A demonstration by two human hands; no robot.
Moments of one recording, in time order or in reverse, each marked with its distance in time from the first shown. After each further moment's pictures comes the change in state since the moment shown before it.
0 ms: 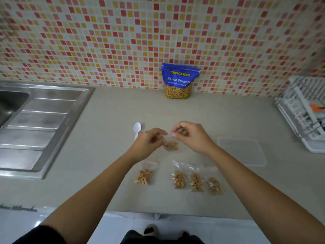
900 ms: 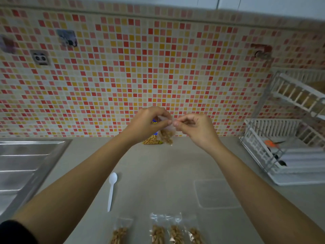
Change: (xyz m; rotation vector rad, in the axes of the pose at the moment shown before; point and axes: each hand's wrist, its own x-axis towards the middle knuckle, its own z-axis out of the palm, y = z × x) left_hand 0.095 0.196 -0.053 0.342 0.119 0.596; right_hand 0.015 -0.096 -0.145 0.060 0.404 -0.240
